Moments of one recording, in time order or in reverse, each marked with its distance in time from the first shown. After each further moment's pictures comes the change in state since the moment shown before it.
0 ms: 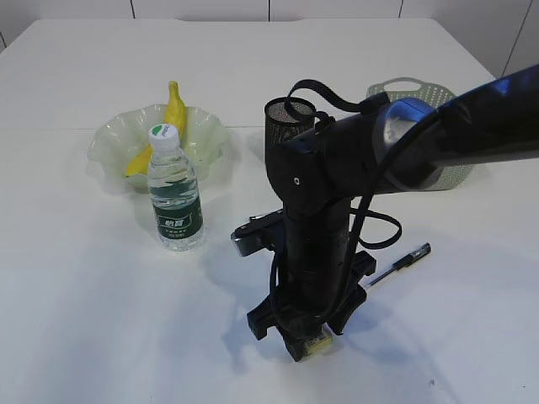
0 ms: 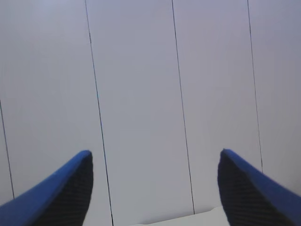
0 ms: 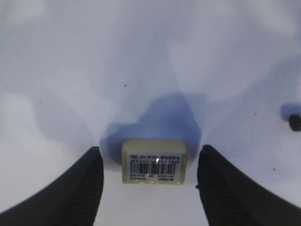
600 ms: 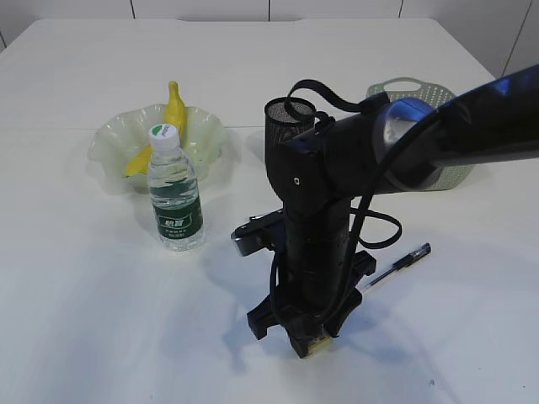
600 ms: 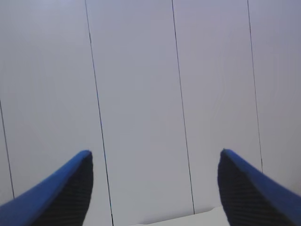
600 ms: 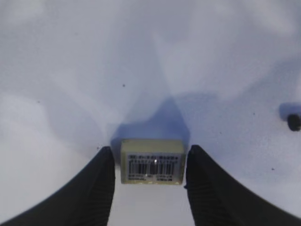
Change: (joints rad) left arm 0.000 0.000 0.000 0.000 0.000 0.000; right arm 0.000 0.000 0.000 -0.003 0.000 0.004
